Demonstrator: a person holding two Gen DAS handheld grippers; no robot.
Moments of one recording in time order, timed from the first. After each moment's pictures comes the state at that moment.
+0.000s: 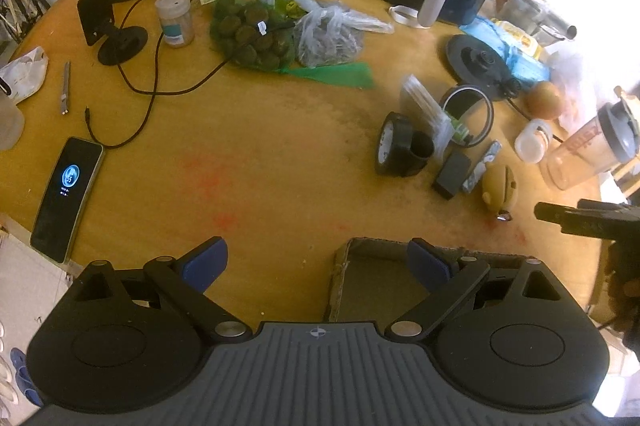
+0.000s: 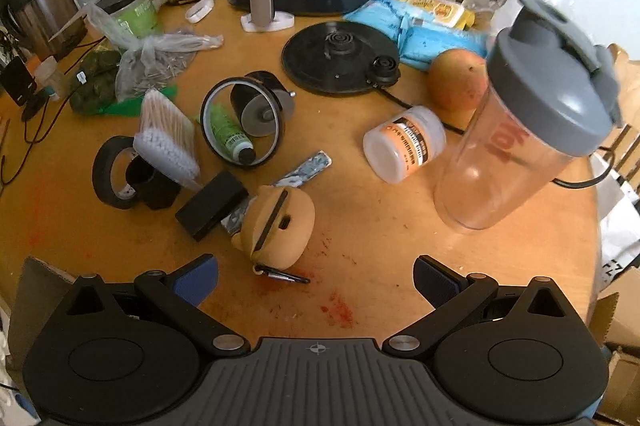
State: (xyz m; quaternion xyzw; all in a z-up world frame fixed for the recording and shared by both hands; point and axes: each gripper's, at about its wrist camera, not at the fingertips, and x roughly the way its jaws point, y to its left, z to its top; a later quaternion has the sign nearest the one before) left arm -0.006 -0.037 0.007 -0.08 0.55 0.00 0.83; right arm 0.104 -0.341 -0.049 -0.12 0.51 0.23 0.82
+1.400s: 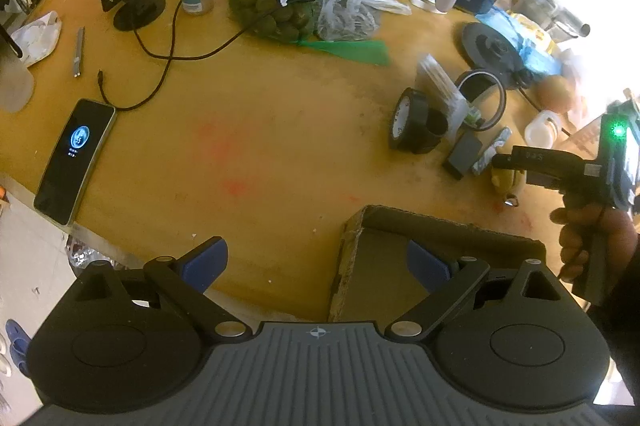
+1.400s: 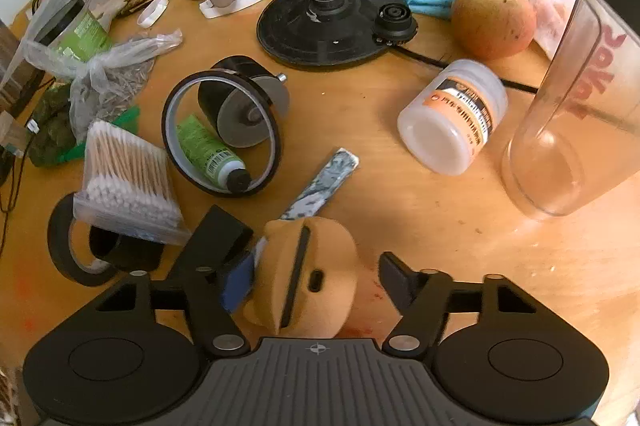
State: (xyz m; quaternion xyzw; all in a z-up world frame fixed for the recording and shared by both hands) left arm -0.021 -0.026 0.000 -0.11 0.57 0.02 0.81; right arm 0.151 -0.302 -0.115 -0.02 0.56 0.18 0.81
